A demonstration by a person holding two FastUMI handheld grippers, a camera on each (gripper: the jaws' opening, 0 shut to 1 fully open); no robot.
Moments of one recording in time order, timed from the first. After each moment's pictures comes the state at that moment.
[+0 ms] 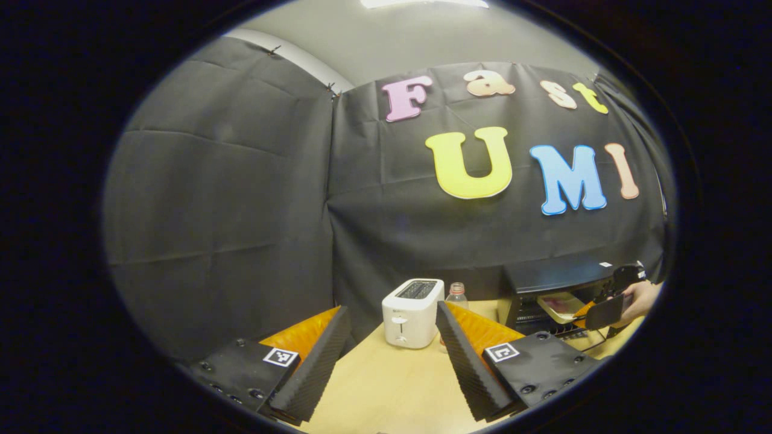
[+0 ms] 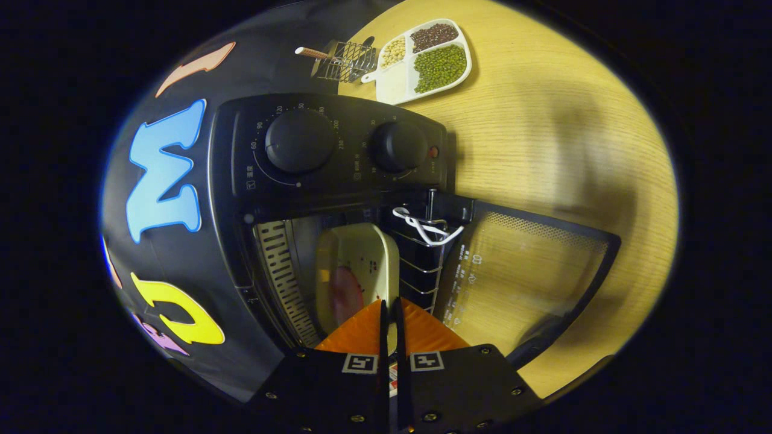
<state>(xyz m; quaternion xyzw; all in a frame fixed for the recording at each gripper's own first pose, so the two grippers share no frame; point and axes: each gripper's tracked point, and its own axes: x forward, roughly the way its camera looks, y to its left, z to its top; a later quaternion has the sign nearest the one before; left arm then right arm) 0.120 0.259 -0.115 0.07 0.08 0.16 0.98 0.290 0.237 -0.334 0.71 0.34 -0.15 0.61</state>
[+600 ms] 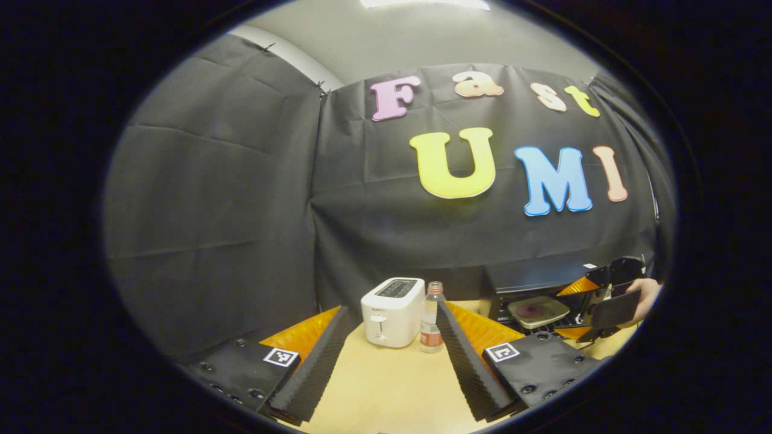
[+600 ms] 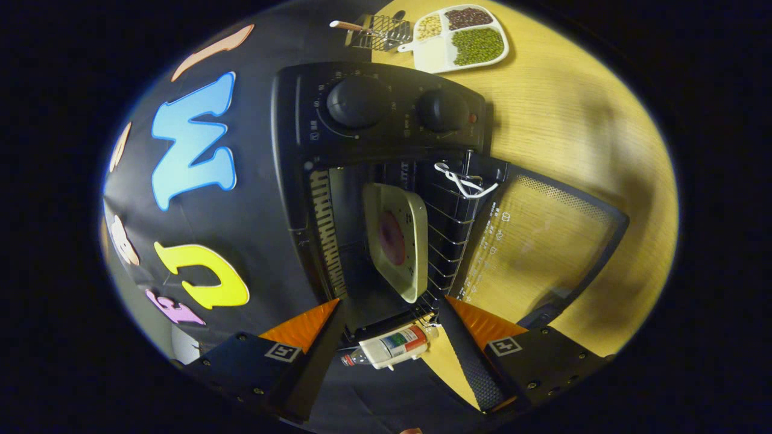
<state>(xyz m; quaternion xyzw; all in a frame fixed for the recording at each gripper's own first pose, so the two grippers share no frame) 0.134 0.218 -0.133 0.04 0.08 0.11 0.99 0.252 0.250 -0.286 0.68 0.38 -0.02 0.63</state>
